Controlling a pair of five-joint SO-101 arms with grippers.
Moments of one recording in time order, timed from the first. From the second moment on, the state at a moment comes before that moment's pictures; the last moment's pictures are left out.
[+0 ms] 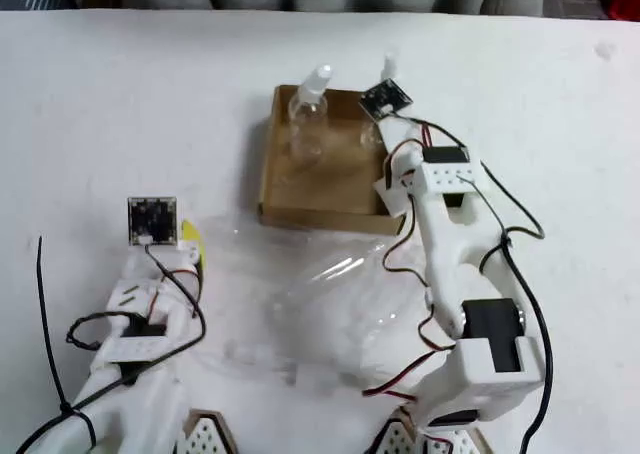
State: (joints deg) left arm -8.5 -38.9 96.1 -14.3 1.0; right arm -7.4 6.5 17.8 52.0 29.0
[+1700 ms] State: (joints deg) left arm -12.7 -38.9 79.6 21.0 1.0; right arm -41.5 -7.3 17.4 70.9 24.0
